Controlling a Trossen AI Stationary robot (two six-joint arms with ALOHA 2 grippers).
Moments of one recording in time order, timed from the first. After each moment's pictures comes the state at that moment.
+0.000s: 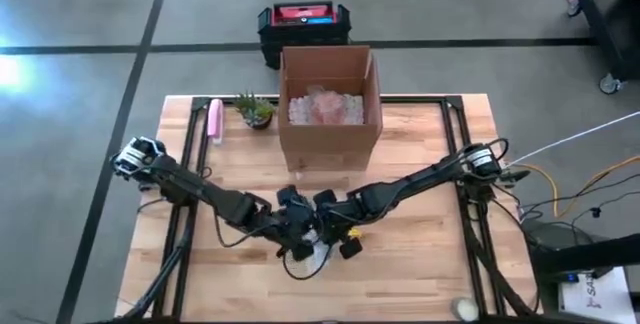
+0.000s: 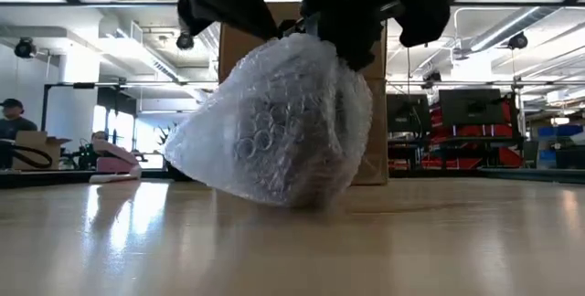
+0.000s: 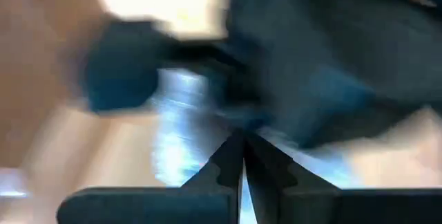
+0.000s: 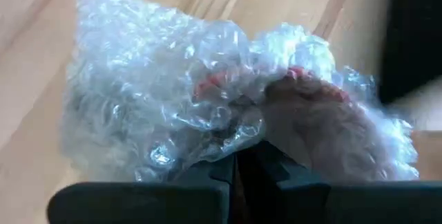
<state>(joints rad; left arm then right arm) -0.43 1.62 1.20 -0.40 -0.52 -0.56 0.25 2.03 1.45 -0.51 -0.02 -0.27</state>
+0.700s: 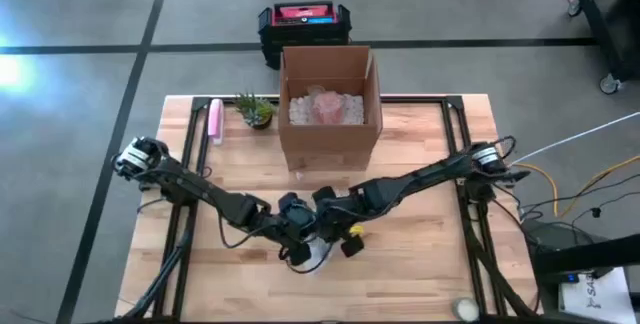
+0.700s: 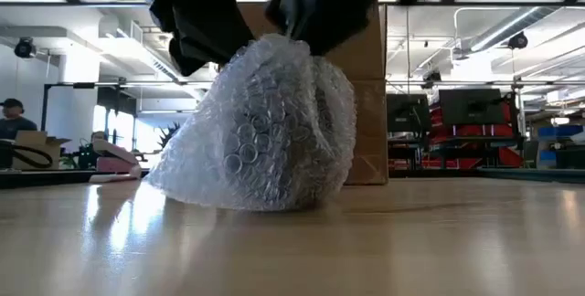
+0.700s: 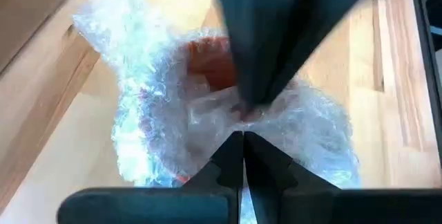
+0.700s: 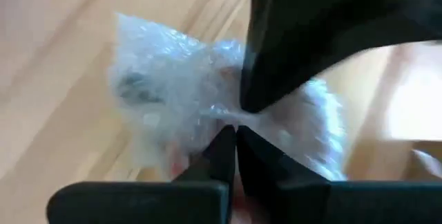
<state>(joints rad) -0.42 1.63 1.06 -0.22 -0.36 -0.62 0.25 1.95 1.55 -0.65 -0.02 -0.32</state>
